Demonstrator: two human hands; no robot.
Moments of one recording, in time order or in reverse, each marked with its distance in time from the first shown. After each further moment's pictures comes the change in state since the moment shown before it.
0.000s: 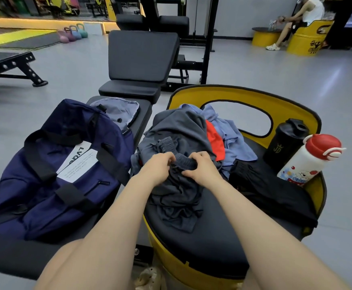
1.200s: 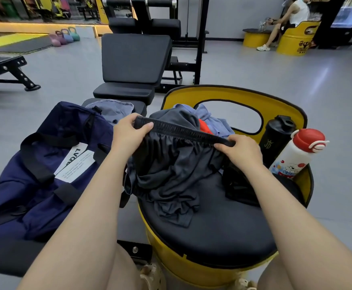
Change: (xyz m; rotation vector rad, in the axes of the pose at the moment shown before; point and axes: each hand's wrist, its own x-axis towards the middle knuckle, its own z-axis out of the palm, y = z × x) left_hand -0.021 0.017 -0.084 -0.484 0.538 -0.044; right_hand -0.034 0.020 -0.096 -0.166 0.409 0.100
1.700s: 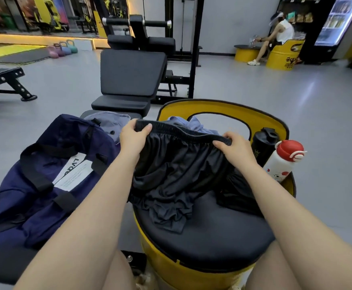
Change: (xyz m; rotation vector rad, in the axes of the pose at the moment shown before) left_hand 0.004 0.024 0.013 -0.291 0.074 -0.129; right_hand -0.002 -0.017 -0.039 0.314 -0.032 0.014
